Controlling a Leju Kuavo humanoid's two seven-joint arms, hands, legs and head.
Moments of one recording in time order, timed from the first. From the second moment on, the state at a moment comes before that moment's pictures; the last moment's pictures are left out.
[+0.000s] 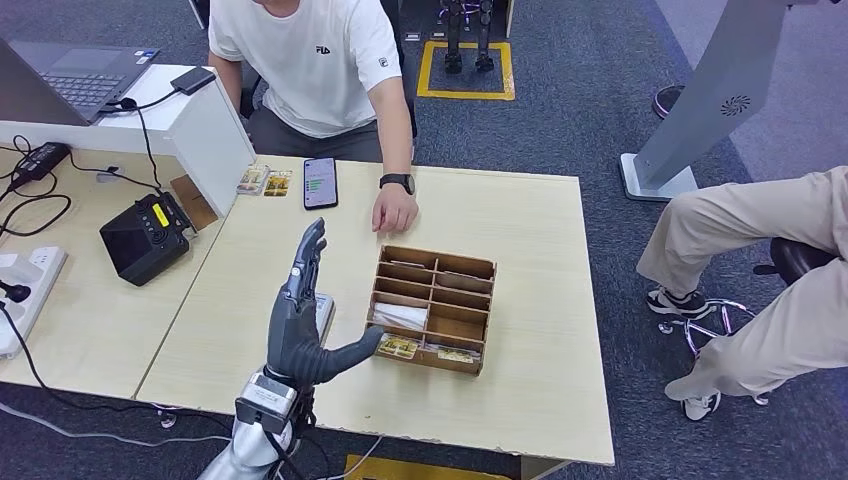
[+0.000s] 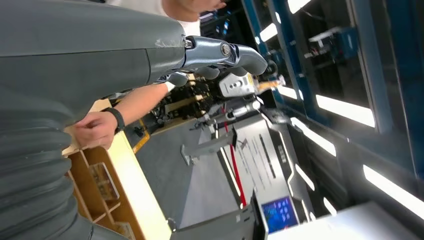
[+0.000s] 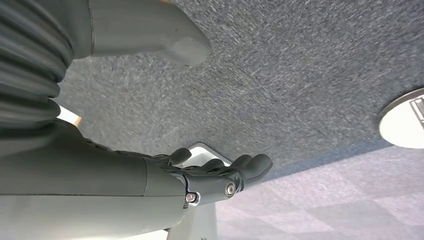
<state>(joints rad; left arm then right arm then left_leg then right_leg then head) -0.10 0.02 -0.53 -1.60 -0.13 0.35 -0.69 -0.07 0.33 -1.55 -0.72 1.10 -0.67 -0.32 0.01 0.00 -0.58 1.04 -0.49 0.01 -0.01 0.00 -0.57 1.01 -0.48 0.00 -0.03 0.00</state>
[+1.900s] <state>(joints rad) -0.30 0.12 -0.84 -1.25 -1.03 0.54 -0.28 -0.06 0.33 -1.55 -0.73 1.32 -0.66 -0.40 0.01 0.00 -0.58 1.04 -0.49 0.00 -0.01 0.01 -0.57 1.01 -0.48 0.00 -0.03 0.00</state>
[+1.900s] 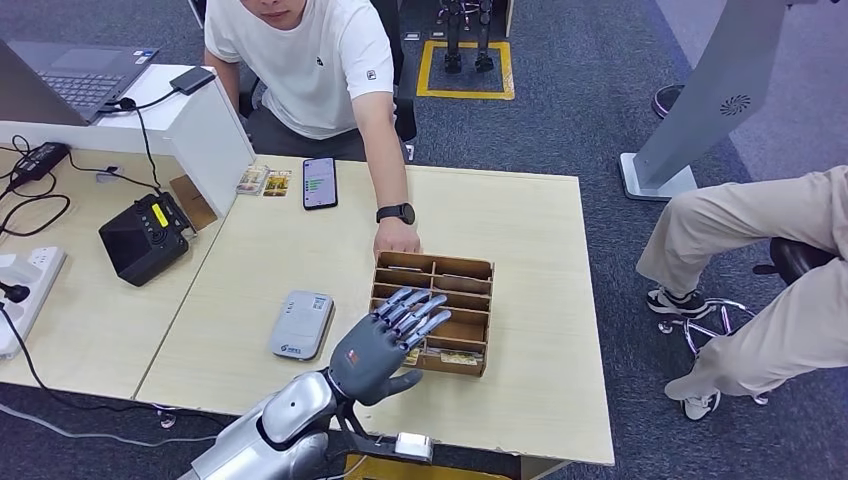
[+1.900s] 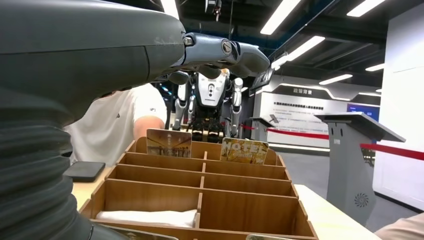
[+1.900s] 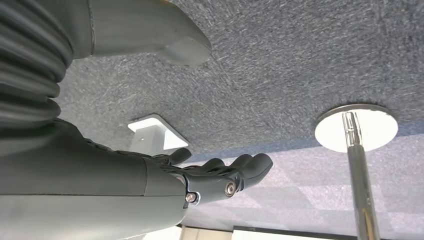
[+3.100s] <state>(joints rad) -0.28 0.07 -0.84 -1.09 -1.20 0.68 -0.14 -0.05 0.33 -1.55 -0.74 1.27 -0.66 -0.38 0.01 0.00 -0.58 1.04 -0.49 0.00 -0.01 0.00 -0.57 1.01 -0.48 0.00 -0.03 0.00</state>
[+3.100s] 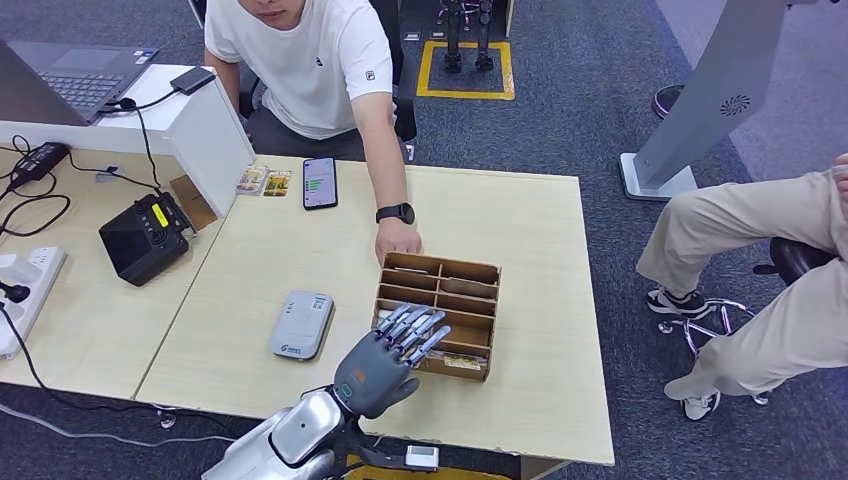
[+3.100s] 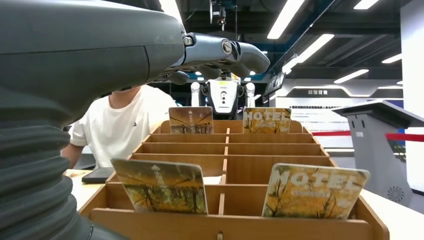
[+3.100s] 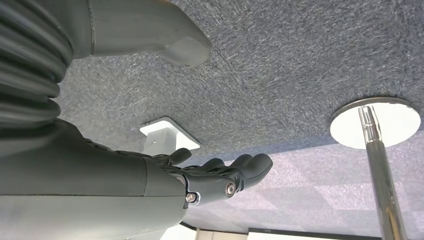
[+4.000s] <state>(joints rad) -0.22 0.00 -0.72 -1.09 -1.39 0.69 -0.07 -0.05 0.33 -1.55 -0.74 1.23 -0.66 -0.35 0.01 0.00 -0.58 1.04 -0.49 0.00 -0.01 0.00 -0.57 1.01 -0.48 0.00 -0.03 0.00</state>
